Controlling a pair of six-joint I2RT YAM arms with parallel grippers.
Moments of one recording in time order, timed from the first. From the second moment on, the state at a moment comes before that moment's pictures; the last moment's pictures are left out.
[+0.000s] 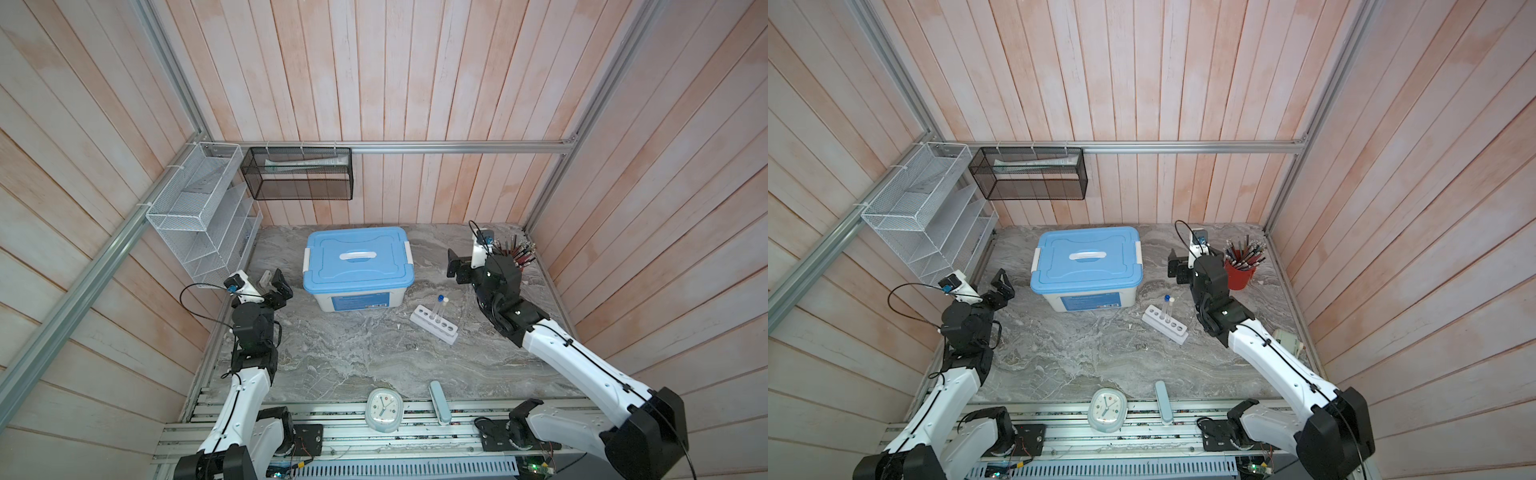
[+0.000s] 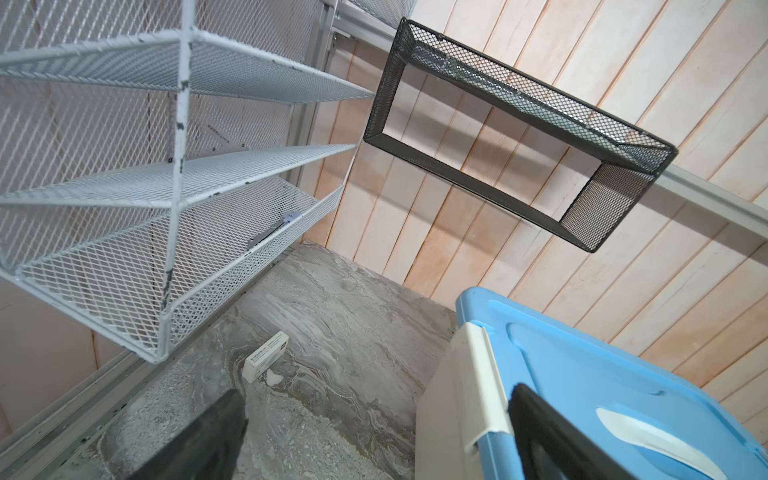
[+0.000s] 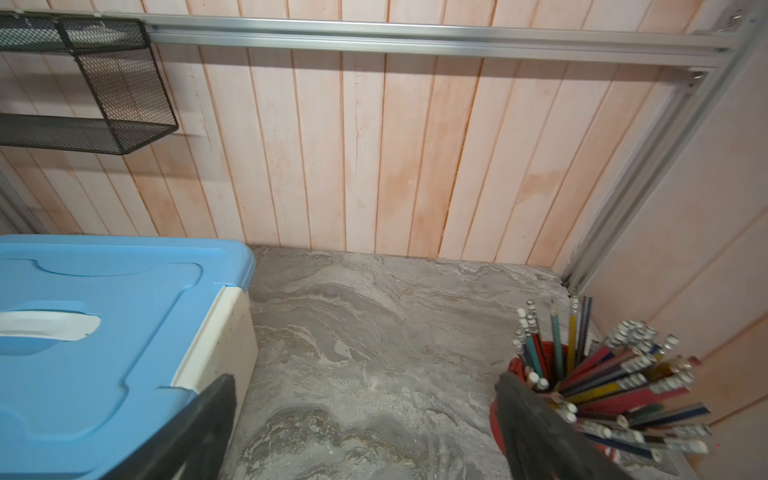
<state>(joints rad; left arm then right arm) 0.15 0.92 0.38 0.51 -0.05 -0.36 0.52 1.12 0.84 0.11 0.42 0.07</state>
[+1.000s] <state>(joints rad) 0.07 1.27 0.19 0.93 0.02 -0.19 0.18 1.05 0.19 0.72 0.40 0.10</state>
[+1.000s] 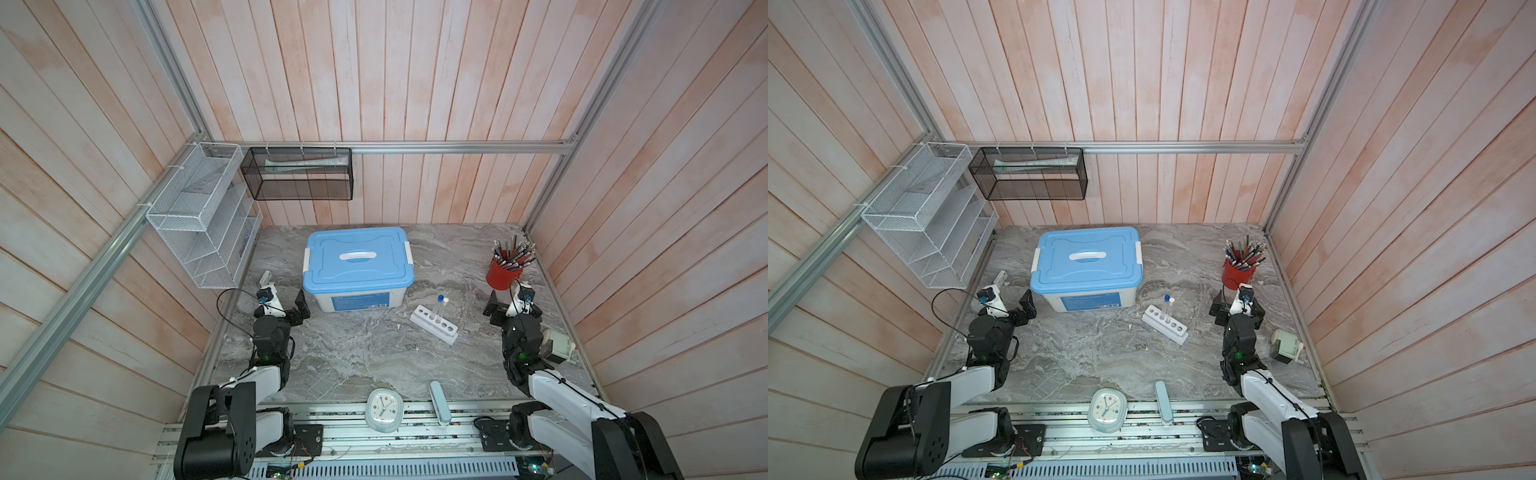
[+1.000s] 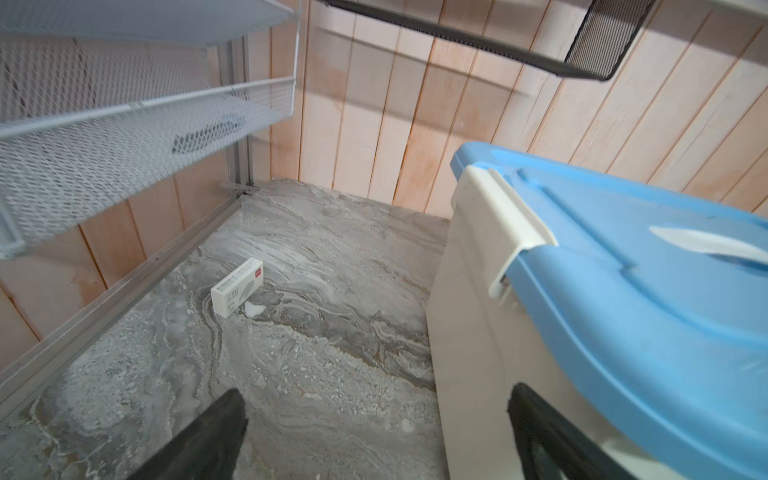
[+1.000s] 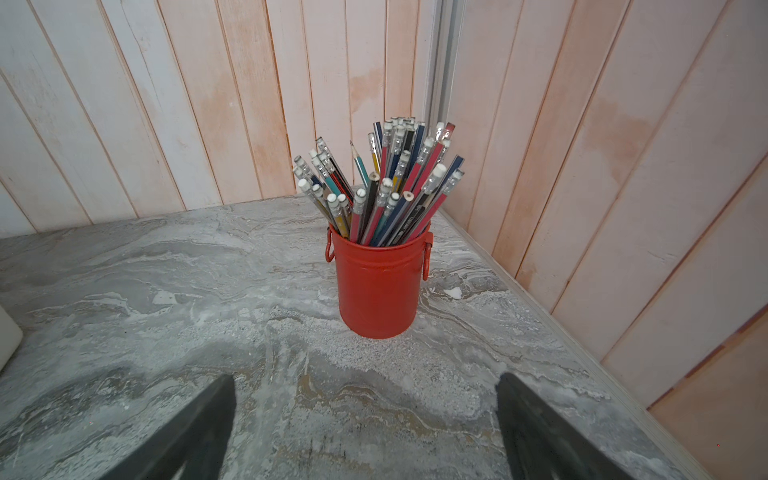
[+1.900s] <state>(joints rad) 0.06 1.54 0.26 1.12 0.05 -0.07 0.03 1.31 0.18 0.99 0.28 0.10</state>
